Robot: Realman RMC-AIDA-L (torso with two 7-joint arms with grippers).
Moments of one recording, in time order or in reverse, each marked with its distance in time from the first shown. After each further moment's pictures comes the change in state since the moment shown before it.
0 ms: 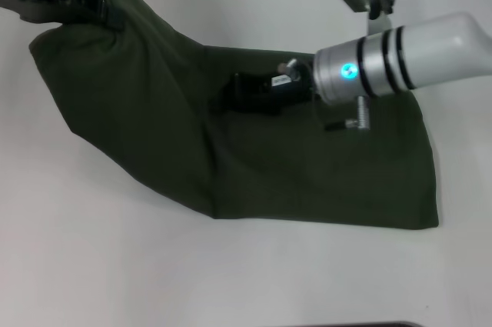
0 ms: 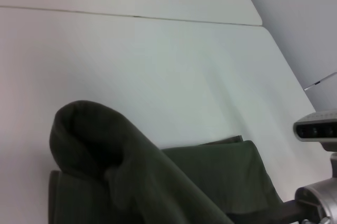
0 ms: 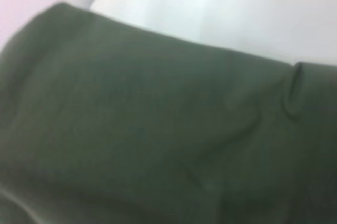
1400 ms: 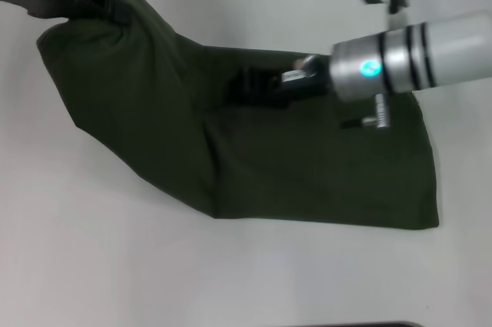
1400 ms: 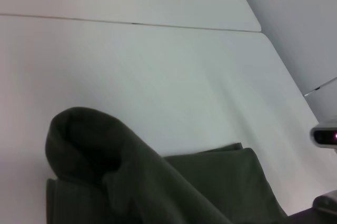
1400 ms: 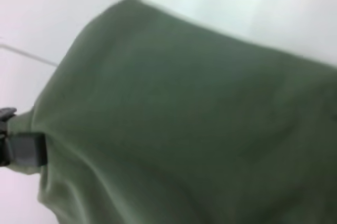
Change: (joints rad) left arm -0.006 -0.012 -0.001 -0.002 0.000 -0.023 0.001; right arm -0.082 -0.013 -0.093 -0.112 0.113 -0.119 -0.049
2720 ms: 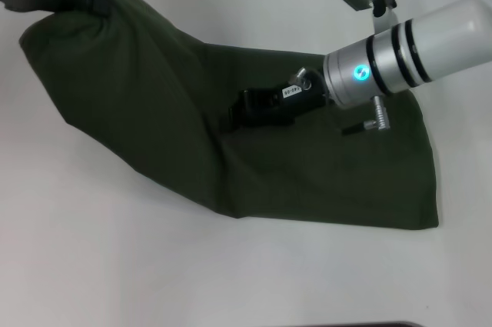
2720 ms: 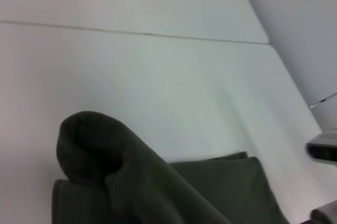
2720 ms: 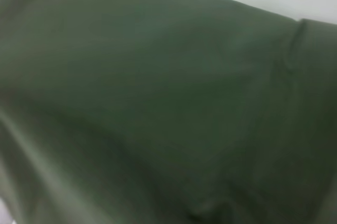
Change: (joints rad) left arm 0.015 0.026 -0.023 0.023 -0.018 0.022 -0.019; right arm 0.036 0.013 0.002 -0.062 -0.231 0.006 0.179
